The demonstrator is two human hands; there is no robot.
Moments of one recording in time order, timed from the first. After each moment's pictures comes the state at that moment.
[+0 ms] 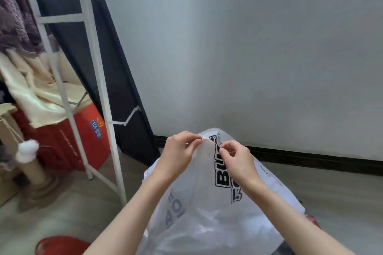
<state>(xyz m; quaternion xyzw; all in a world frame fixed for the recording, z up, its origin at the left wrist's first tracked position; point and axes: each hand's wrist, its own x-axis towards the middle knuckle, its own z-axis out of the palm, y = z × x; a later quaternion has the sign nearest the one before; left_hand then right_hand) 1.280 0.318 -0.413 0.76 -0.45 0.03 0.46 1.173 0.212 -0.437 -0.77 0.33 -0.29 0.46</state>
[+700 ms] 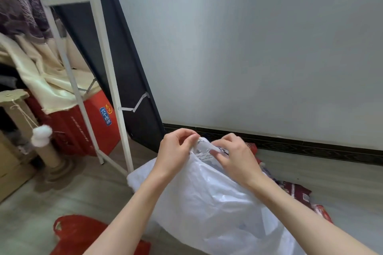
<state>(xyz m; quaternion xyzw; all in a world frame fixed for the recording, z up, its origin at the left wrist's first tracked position) 1.282 0.347 -0.430 0.76 -0.33 -0.07 0.55 1.182 0.224 -0.457 -0.91 0.22 -0.23 0.27</state>
